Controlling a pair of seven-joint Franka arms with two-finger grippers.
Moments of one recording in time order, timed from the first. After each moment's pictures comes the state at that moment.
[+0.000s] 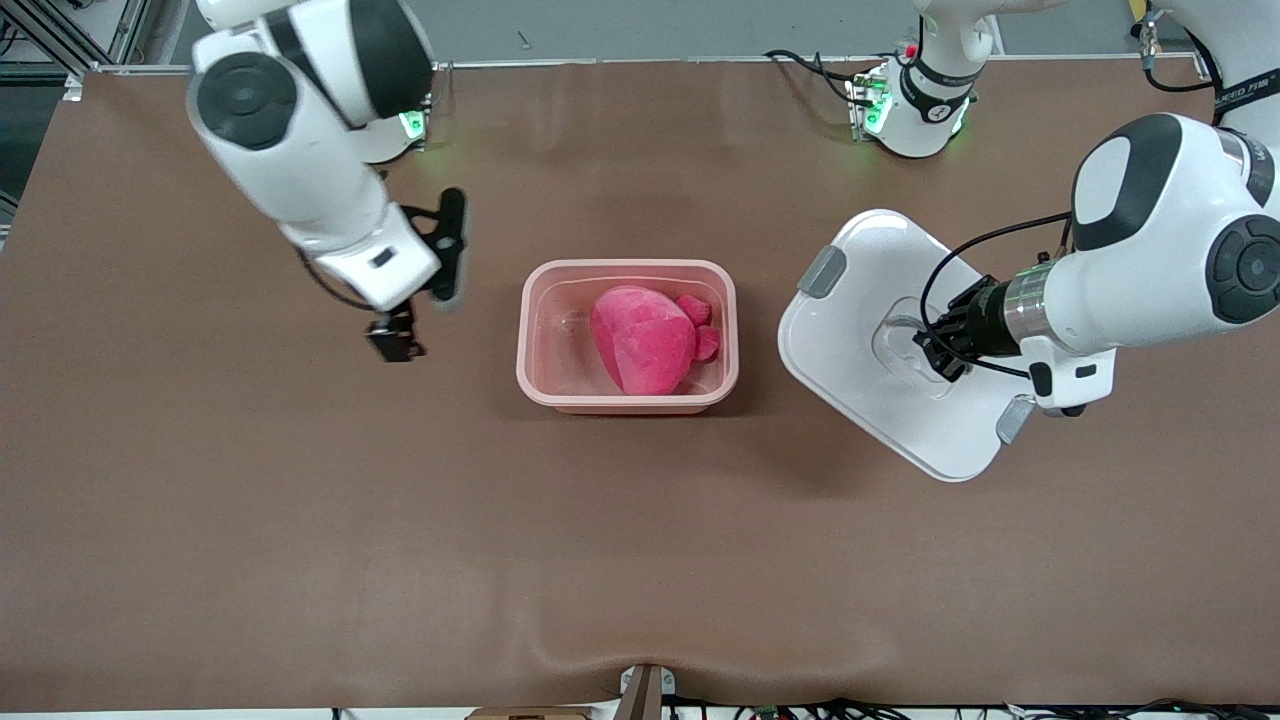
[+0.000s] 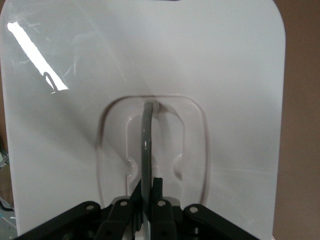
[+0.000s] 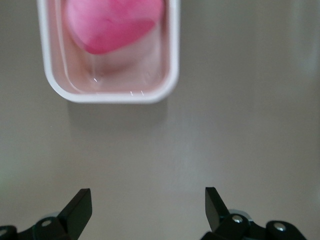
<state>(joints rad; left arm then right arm) 0.05 0.31 -0.32 -1.50 -0.16 1.62 -1.22 0.52 0.16 -0.12 -1.62 0.01 1.78 -1.06</state>
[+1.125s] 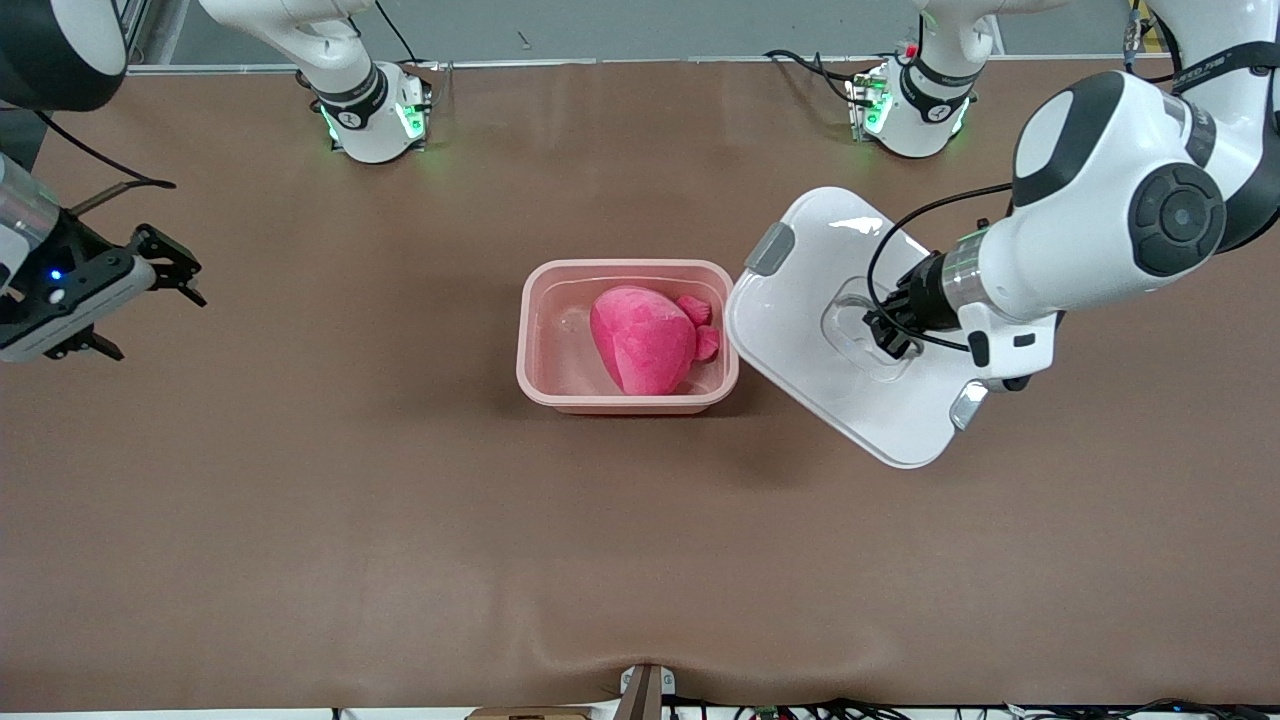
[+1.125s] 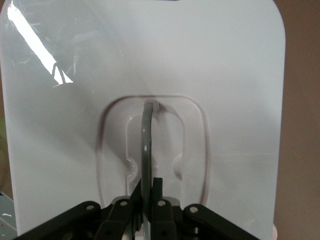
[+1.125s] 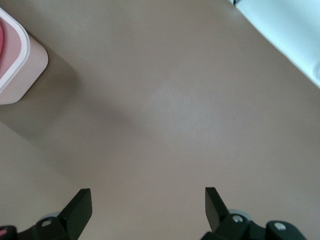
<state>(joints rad) 0.01 0.30 -0.41 -1.47 -0.16 1.62 -1.36 0.15 0.05 -0.12 -1.59 0.00 1.70 -0.65</state>
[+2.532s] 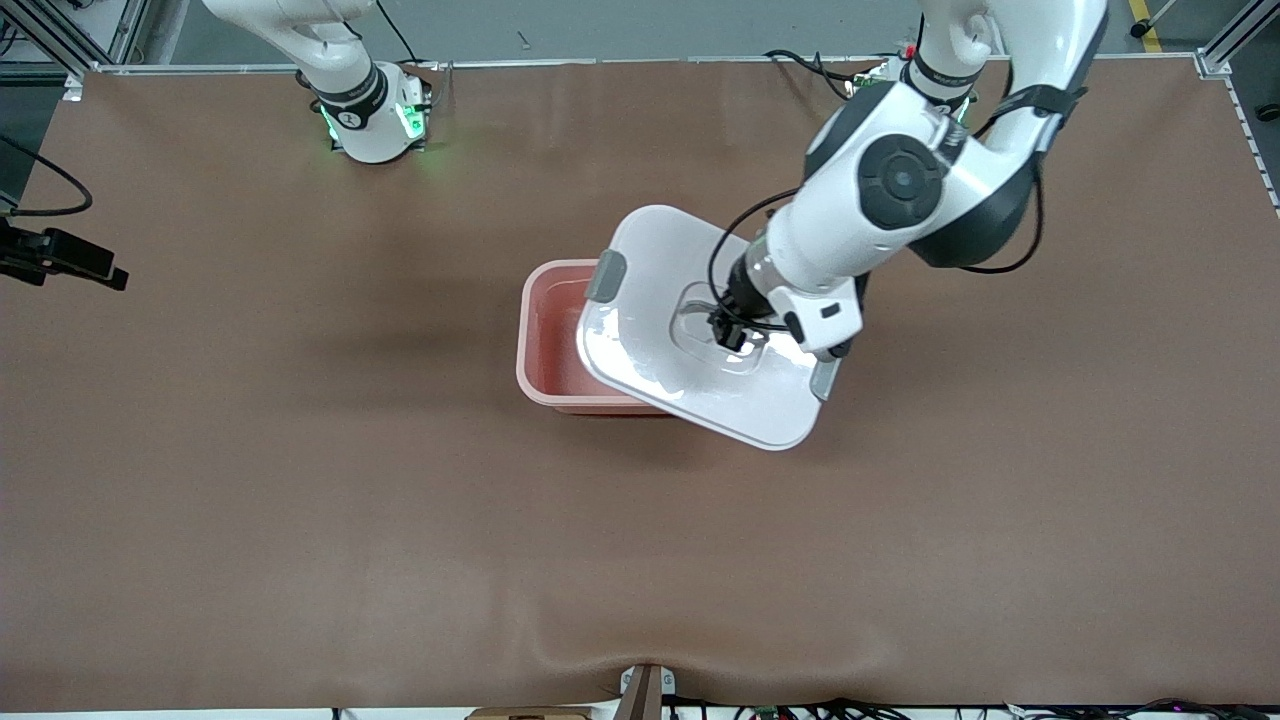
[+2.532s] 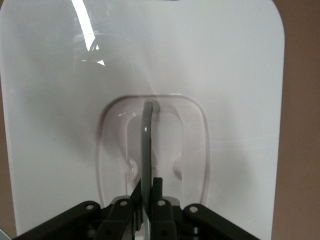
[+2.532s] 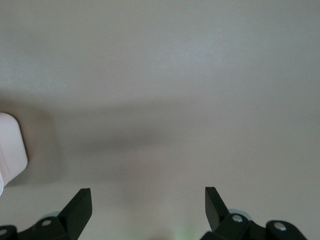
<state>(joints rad) -0.28 0.40 -0.41 -1.48 -0.14 1.94 -1.86 0.04 0.05 -0.19 -1.56 0.02 1.52 -0.05</state>
